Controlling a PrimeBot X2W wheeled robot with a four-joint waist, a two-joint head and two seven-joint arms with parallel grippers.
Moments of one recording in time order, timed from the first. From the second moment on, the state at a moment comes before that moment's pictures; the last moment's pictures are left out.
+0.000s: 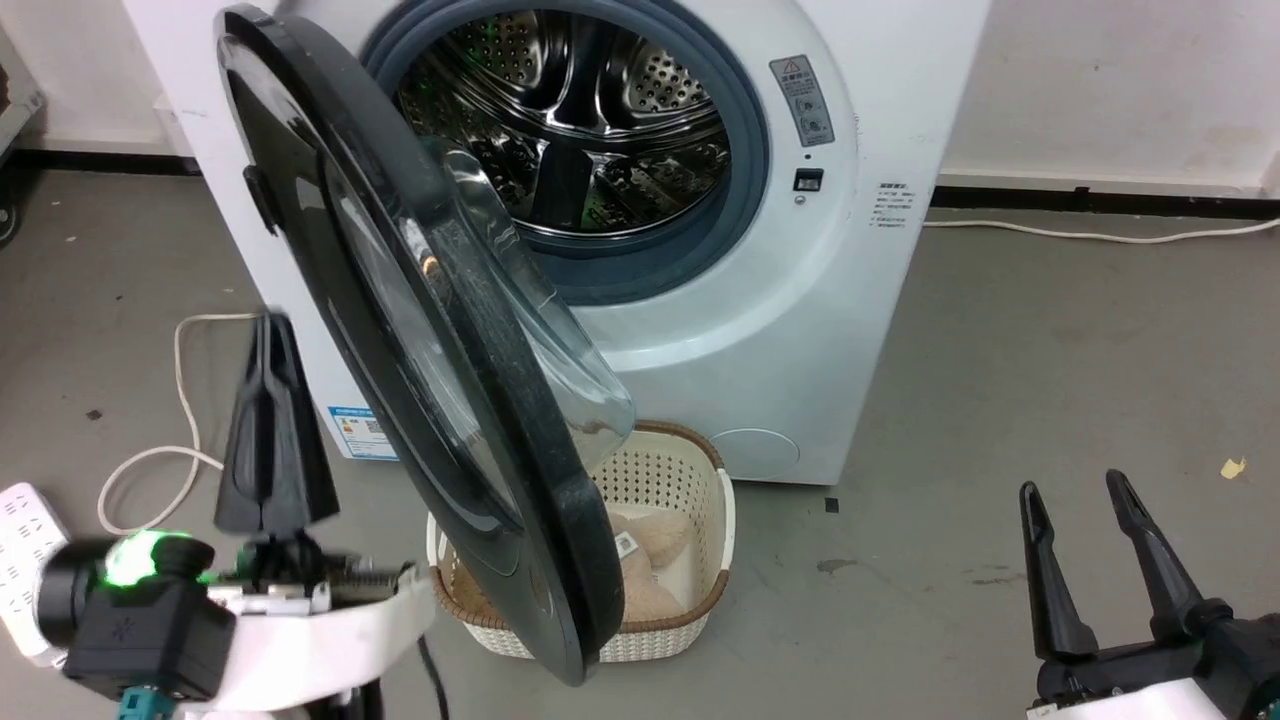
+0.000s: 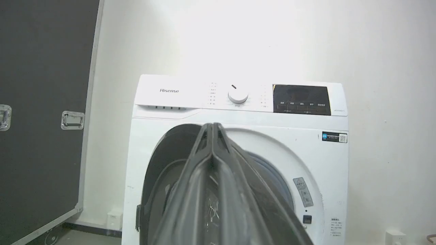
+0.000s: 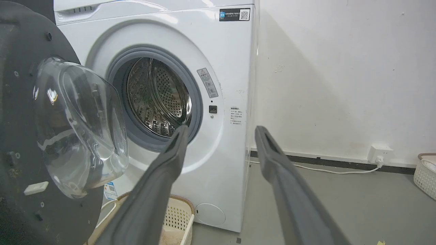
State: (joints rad) left arm -0.06 0.07 -0.05 -0.37 -0.12 0.09 -0.26; right arm 0.09 -0.06 -0.05 -0.11 0.09 0.13 -0.26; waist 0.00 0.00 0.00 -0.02
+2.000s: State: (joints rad) left arm 0.06 0.25 -0.22 -0.09 -0.27 0.18 0.06; right arm 0.09 -0.05 0.00 -0.09 0.12 0.13 -0.26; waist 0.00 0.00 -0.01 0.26
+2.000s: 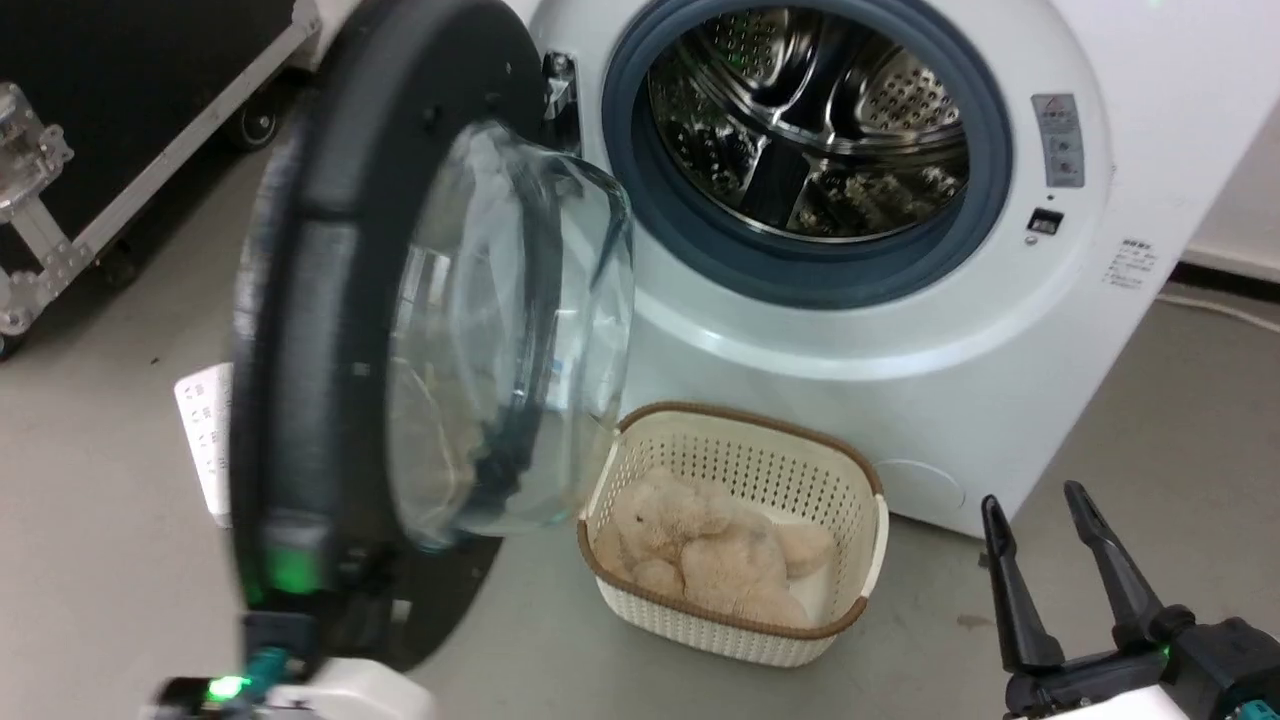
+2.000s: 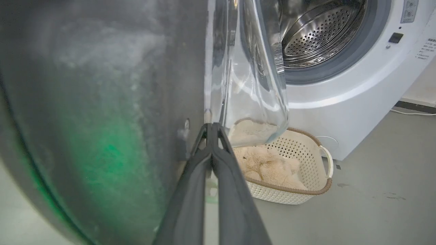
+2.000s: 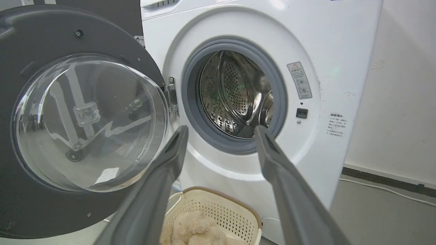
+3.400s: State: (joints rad) left arm -0.08 0.45 0.06 0.10 -0.37 0.16 -0.17; right arm 0.02 -0.06 -0.05 -0.07 0.08 0.13 -0.26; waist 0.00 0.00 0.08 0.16
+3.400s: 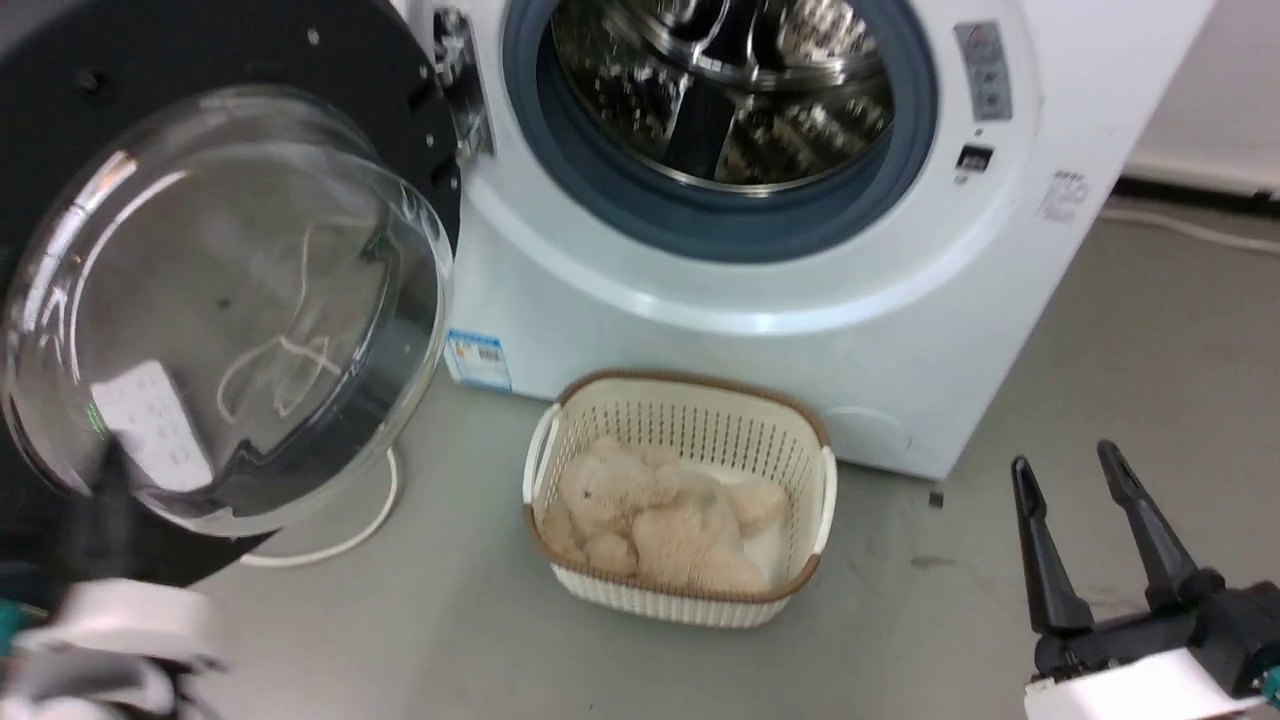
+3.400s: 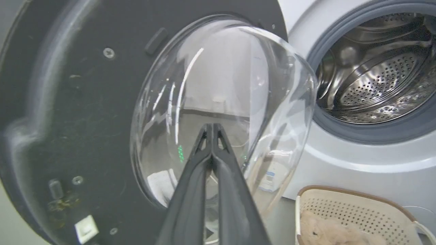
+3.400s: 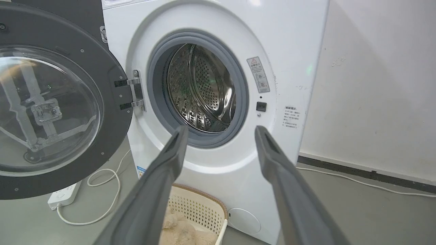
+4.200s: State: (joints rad) left arm 0.08 0.20 -0.28 0.02 -0.25 0.18 -0.24; right arm 0.10 -0.06 -0.06 -0.06 0.07 0.13 -0.26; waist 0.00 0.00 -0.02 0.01
